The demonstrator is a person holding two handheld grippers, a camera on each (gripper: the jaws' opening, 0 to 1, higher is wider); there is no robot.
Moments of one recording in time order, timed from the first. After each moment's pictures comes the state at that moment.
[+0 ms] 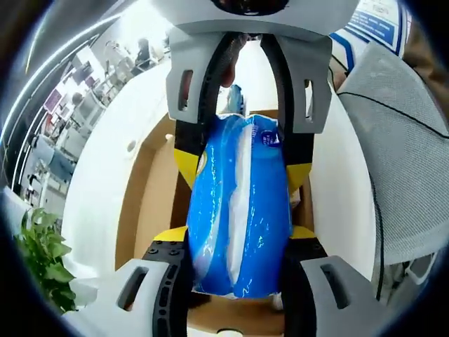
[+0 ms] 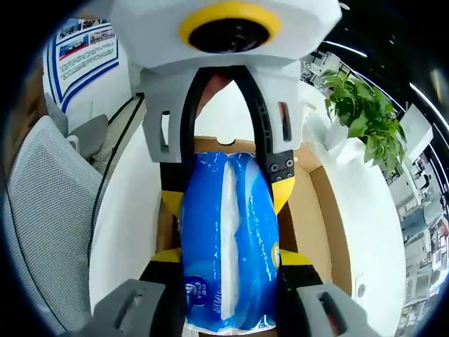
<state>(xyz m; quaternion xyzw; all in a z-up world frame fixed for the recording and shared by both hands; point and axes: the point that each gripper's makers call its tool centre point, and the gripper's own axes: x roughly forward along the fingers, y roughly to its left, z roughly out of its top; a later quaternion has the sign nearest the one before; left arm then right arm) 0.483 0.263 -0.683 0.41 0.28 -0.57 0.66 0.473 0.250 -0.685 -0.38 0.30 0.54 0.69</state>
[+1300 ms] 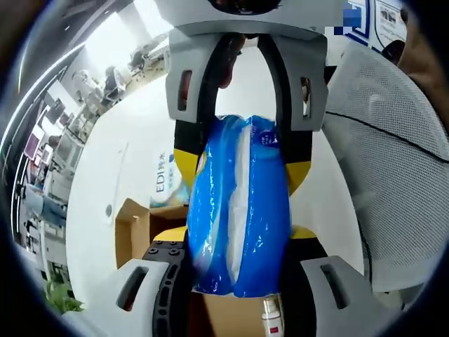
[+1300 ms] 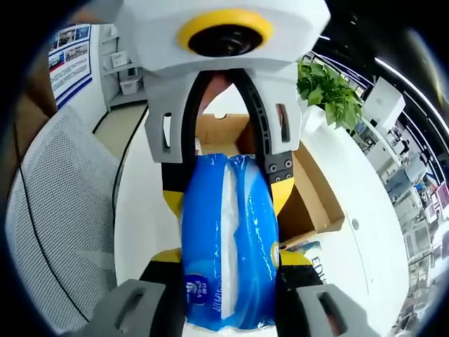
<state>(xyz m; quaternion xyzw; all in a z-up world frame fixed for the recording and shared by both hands) 0.421 0.148 -0.670 0.44 0.23 -0.64 0.59 0.410 0.140 -0.673 -0.33 0.33 0.47 0.75</state>
